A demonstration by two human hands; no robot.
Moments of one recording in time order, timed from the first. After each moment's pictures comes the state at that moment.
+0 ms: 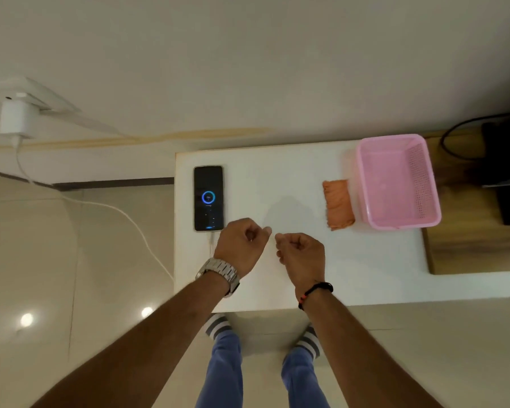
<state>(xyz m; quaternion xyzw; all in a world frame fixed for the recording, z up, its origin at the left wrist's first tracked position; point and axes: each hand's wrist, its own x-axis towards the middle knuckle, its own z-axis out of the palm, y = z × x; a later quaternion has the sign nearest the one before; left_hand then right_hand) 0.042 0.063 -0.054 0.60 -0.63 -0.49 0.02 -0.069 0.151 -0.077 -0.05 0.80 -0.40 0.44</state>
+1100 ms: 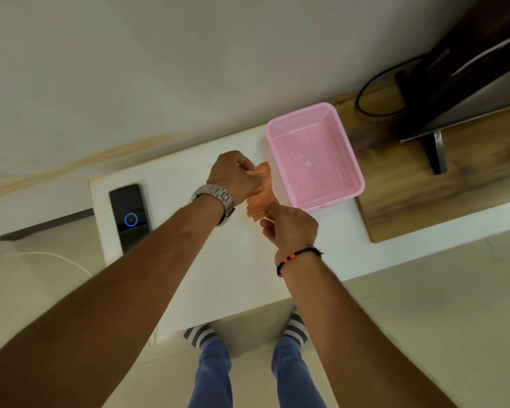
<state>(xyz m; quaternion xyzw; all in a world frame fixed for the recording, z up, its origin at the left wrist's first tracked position) -0.158 0.018 -0.059 0.55 -0.68 -0.49 -0.02 -0.196 0.157 -0.060 0.22 0.73 -0.49 0.43</state>
